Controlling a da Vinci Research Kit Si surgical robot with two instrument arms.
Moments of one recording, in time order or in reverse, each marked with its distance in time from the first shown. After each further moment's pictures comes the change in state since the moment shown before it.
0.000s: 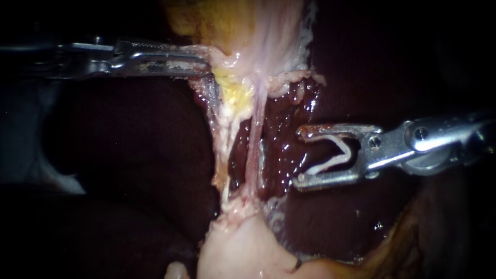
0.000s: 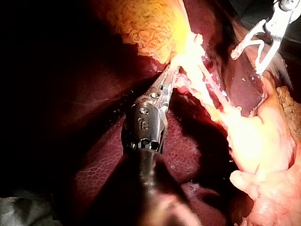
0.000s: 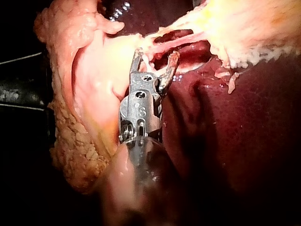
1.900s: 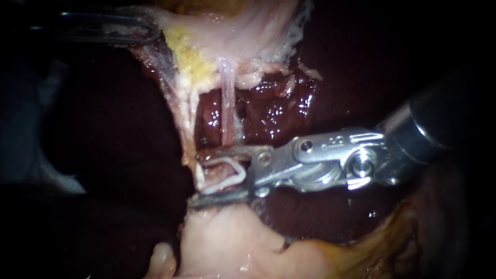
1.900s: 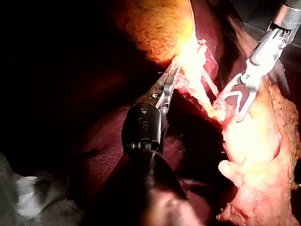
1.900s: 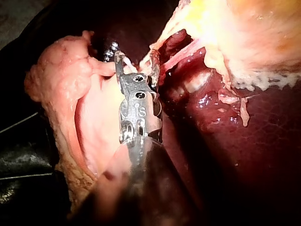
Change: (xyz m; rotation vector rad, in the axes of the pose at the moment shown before) right arm 0.002 -0.001 0.016 0.146 0.024 0.181; left arm 0.008 0.001 -0.011 0.055 0.096 -0.010
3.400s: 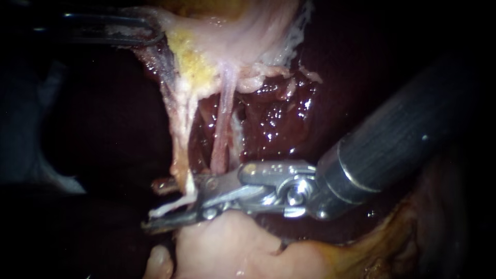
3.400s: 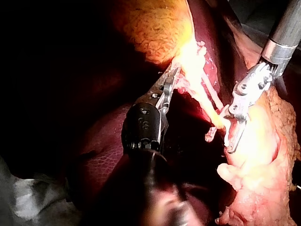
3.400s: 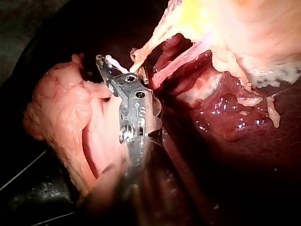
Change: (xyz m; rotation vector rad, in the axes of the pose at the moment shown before) right arm 0.001 -0.002 0.009 0.145 0.104 0.147; left arm 0.000 0.000 0.000 0.006 0.002 -0.001
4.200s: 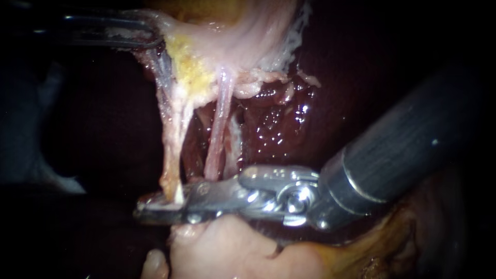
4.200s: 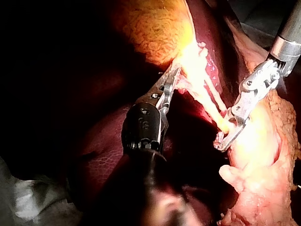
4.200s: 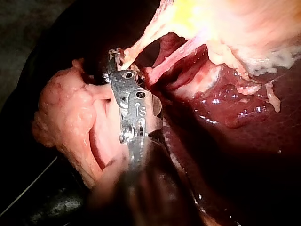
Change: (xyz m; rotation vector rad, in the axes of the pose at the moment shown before) right arm 0.000 -0.002 -0.001 0.010 0.001 0.084; left arm 0.000 0.000 0.000 0.000 0.000 0.000
